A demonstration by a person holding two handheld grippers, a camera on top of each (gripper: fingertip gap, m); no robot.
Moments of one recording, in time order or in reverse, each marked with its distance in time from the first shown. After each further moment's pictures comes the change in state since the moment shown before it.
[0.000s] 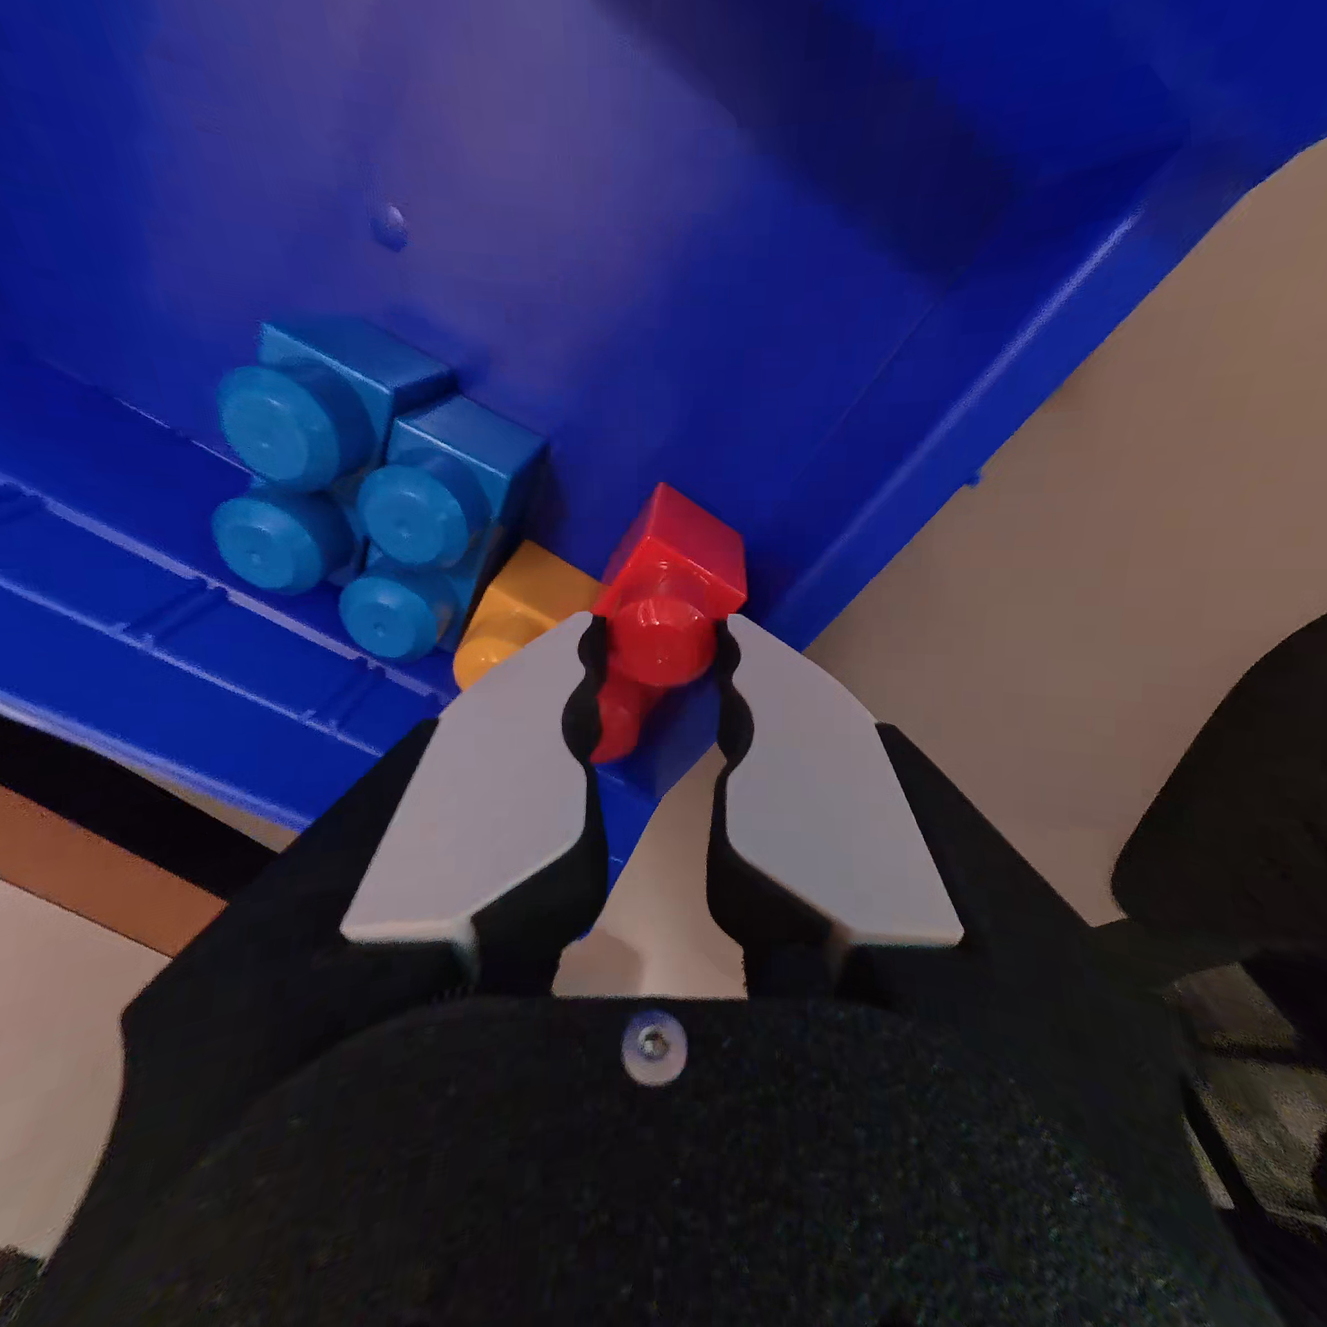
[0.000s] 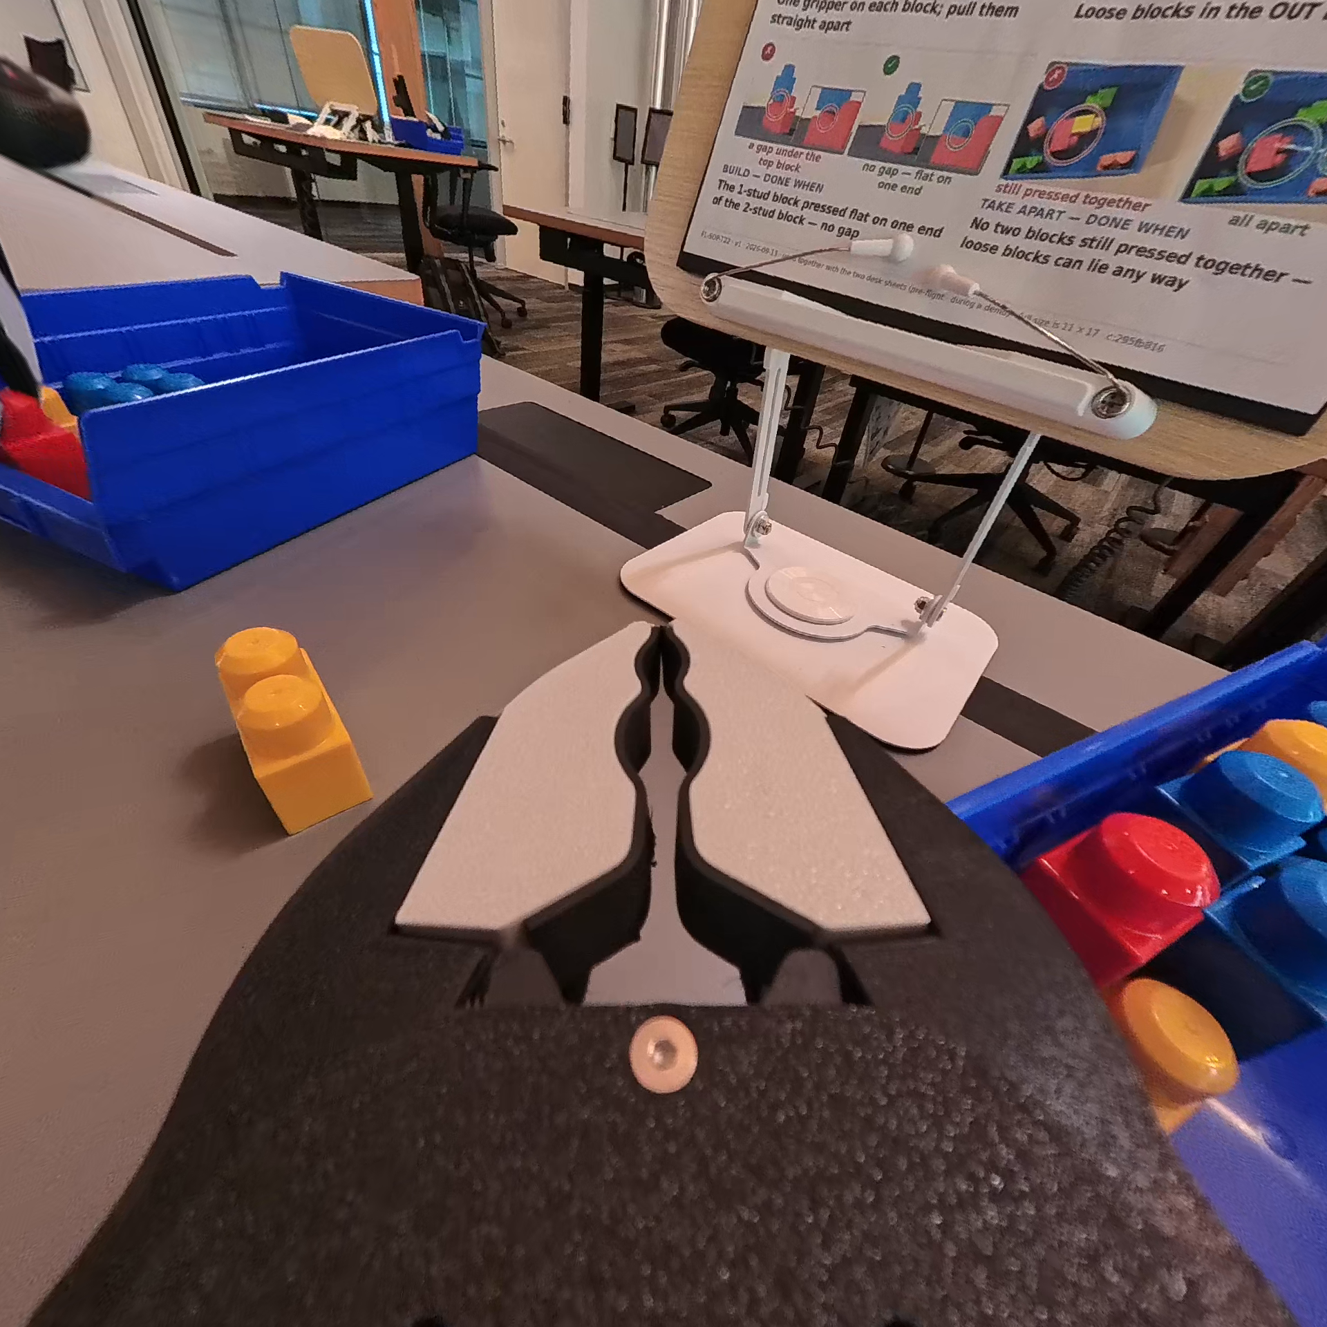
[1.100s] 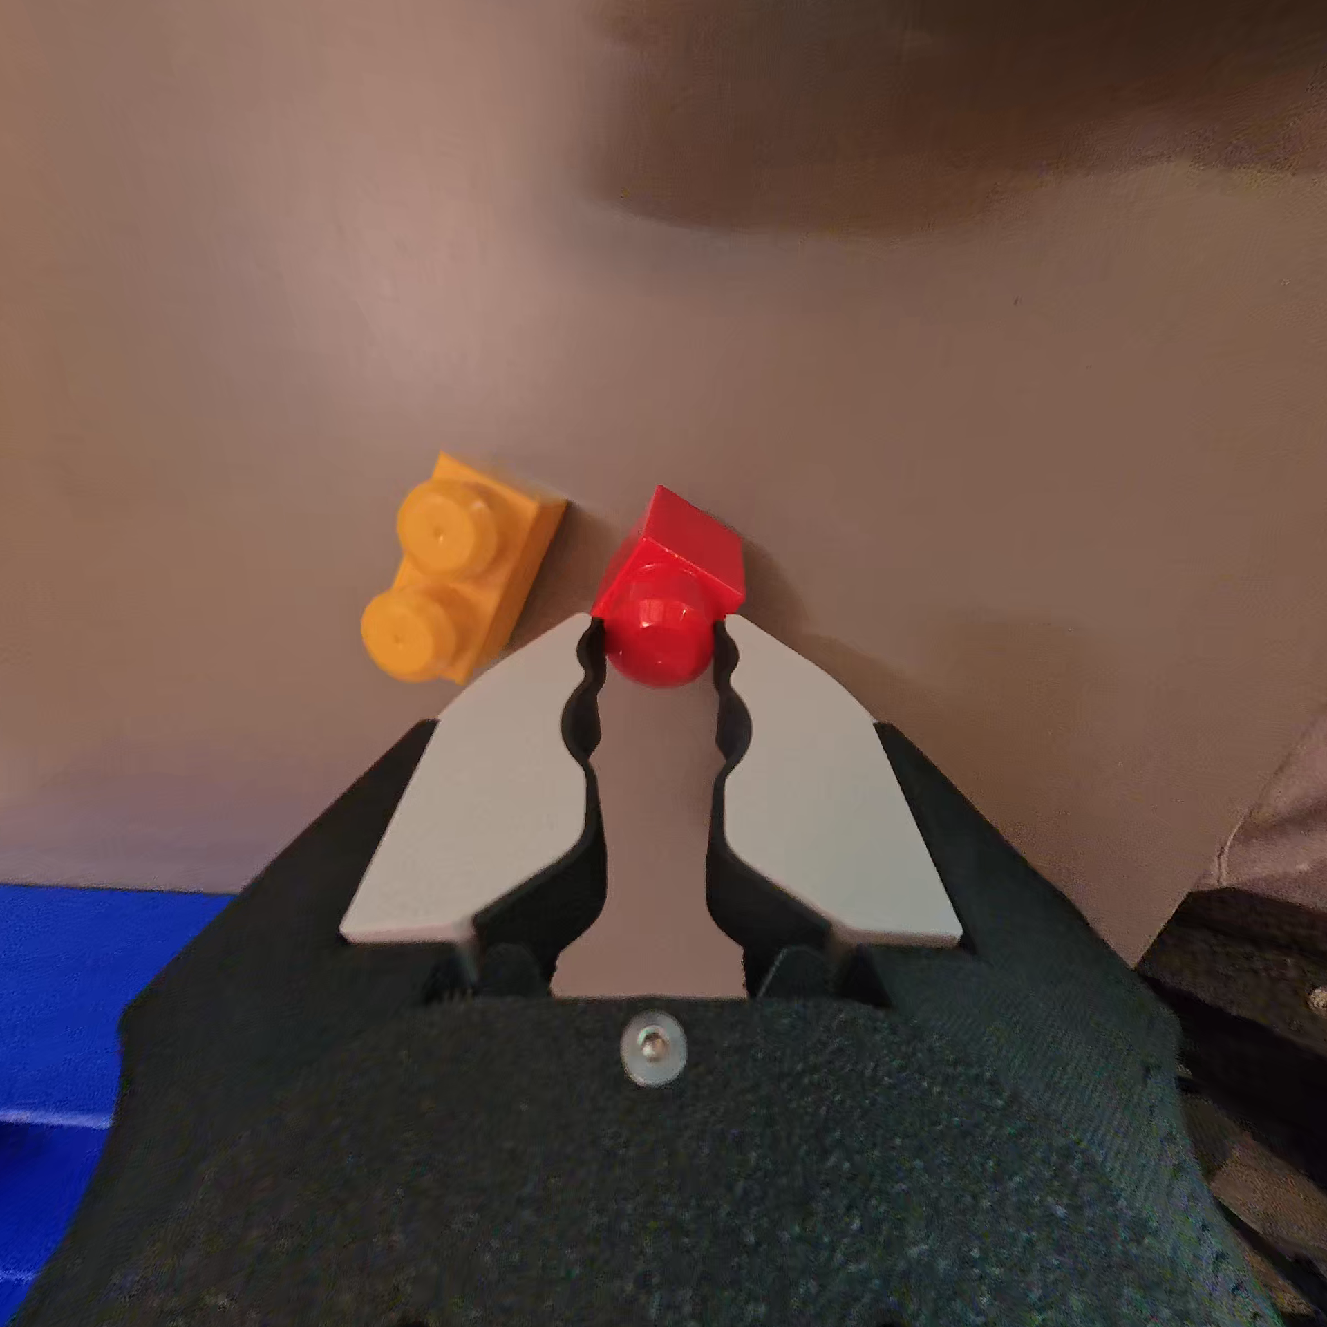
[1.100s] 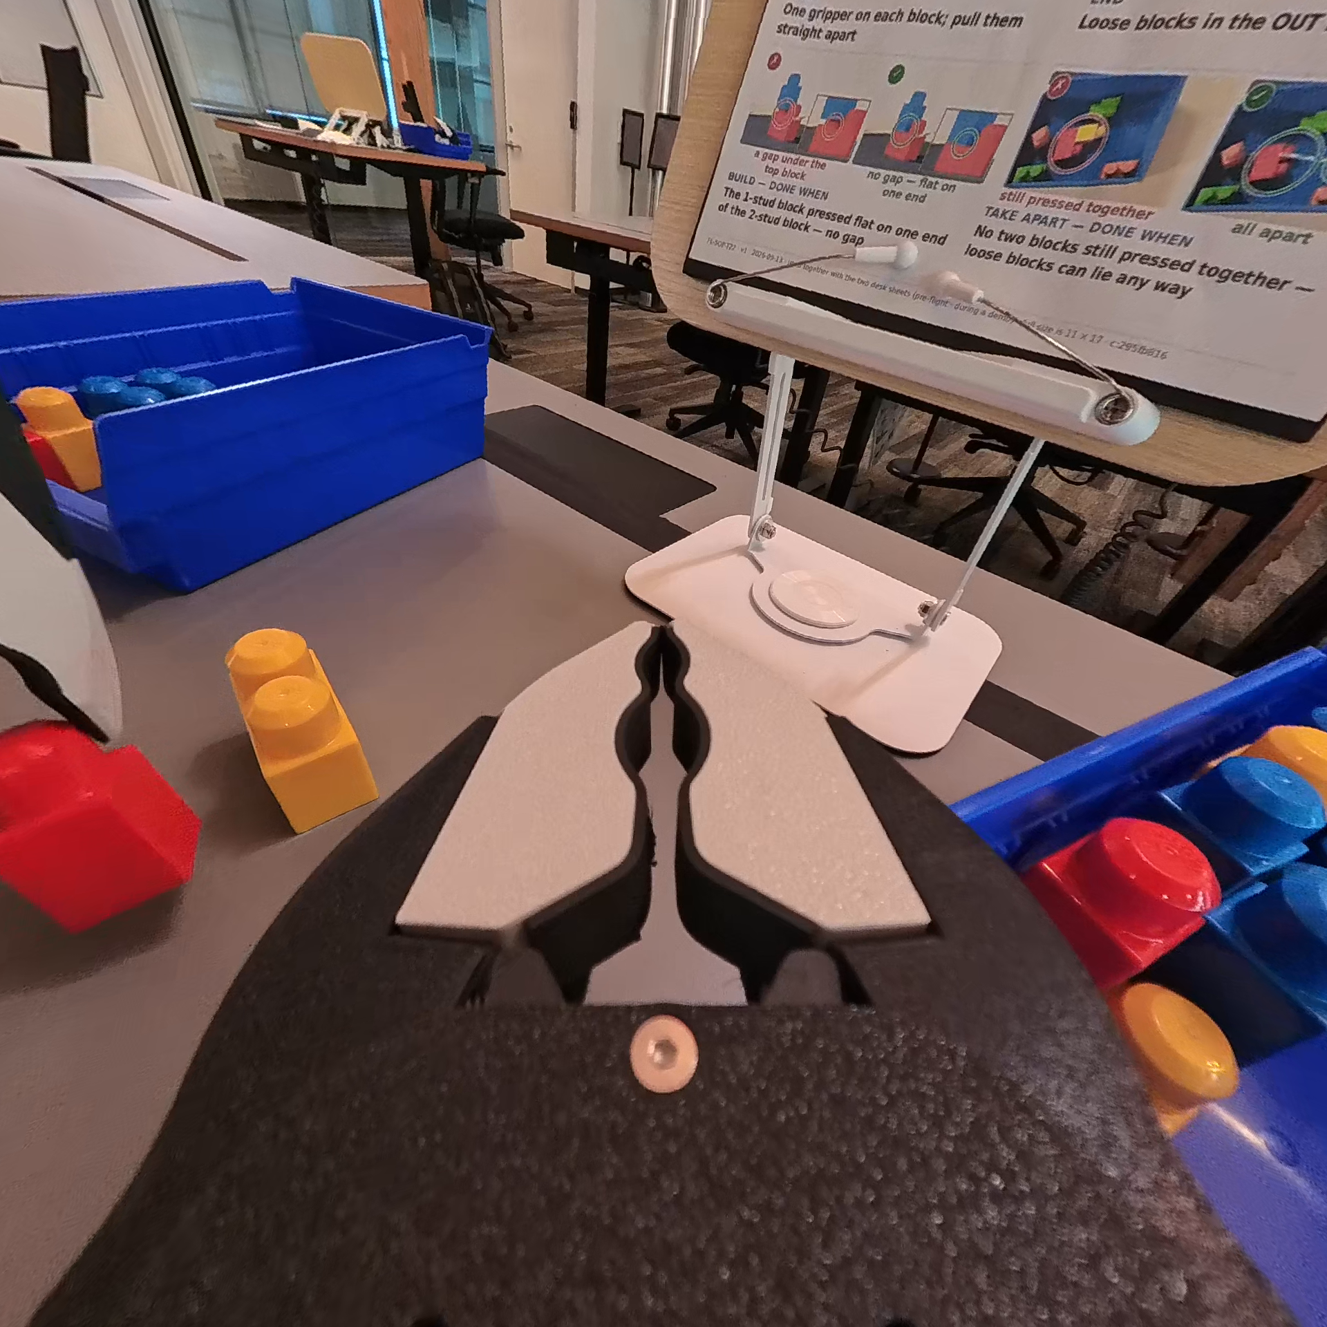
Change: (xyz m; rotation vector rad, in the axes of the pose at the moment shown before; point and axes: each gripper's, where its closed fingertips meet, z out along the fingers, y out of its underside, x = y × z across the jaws) left arm 0.257 -0.158 -0.027 0.310 0.104 0.548; right arm -0.001 -0.002 -0.001 0.003 -0.010 0.000
